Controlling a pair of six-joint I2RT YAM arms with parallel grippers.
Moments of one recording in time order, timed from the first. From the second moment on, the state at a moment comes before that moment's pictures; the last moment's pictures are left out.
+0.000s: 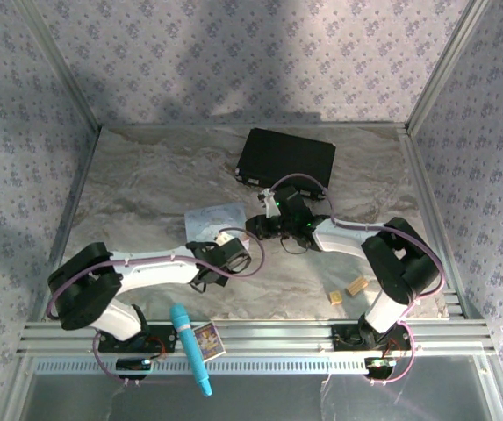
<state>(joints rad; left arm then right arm) -1.07 1.48 0.75 -0.60 -0.41 -0.56 0.67 1.66 0.81 0.17 -0.41 0.53</state>
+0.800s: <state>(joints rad) -1.10 1.37 0.81 -0.61 -0.57 -0.55 0.65 1.66 0.81 0.19 -0.43 0.53</state>
